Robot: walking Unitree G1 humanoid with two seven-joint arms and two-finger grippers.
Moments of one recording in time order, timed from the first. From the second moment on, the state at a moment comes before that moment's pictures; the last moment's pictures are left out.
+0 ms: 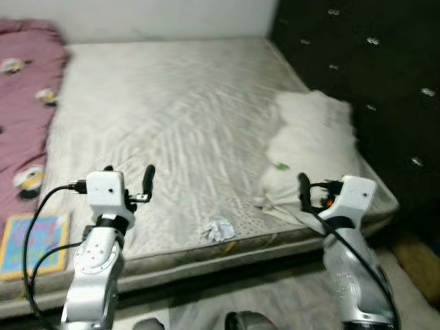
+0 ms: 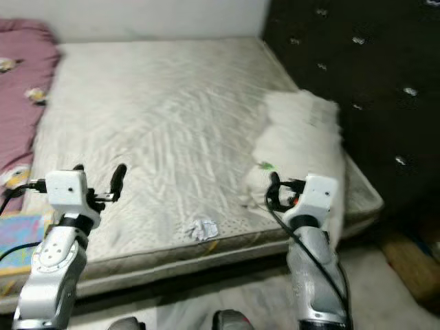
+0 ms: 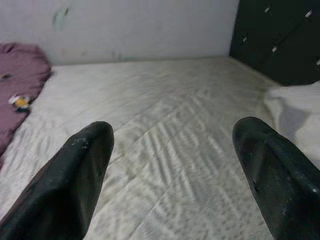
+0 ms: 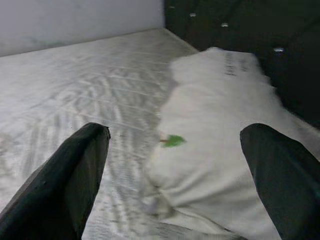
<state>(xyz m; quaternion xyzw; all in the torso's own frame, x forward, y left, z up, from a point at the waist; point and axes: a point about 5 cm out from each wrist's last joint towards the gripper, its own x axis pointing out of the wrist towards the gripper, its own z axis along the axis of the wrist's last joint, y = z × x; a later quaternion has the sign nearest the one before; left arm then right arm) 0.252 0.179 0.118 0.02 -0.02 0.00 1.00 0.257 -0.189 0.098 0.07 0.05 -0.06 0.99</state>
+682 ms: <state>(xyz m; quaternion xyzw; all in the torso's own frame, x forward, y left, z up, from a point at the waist) 0.251 0.184 0.122 0.05 -0.02 0.03 1.00 0.262 -0.182 0.109 0.08 0.03 -0.02 1.00</state>
